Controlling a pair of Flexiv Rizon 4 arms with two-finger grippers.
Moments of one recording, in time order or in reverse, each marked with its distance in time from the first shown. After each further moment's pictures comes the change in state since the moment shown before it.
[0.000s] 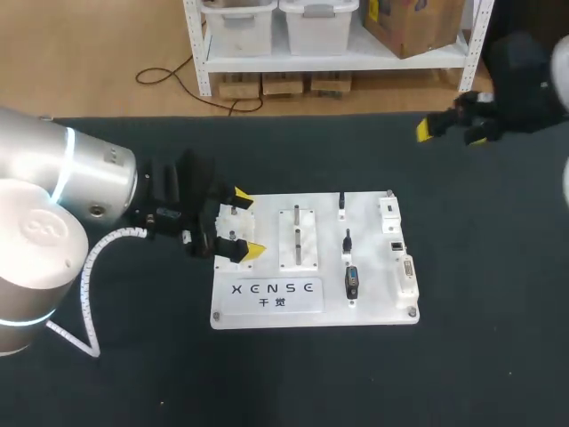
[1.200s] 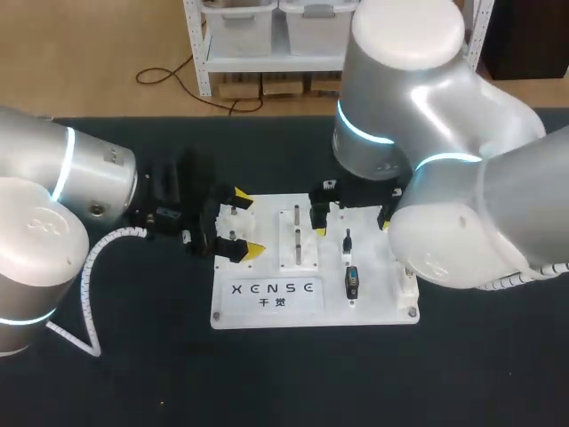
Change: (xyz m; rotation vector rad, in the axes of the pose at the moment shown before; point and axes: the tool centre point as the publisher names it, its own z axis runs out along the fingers) left arm 0.000 0.000 0.000 0.001 0.001 -0.001; right arm 0.103 0.078 0.118 0.425 0.339 0.056
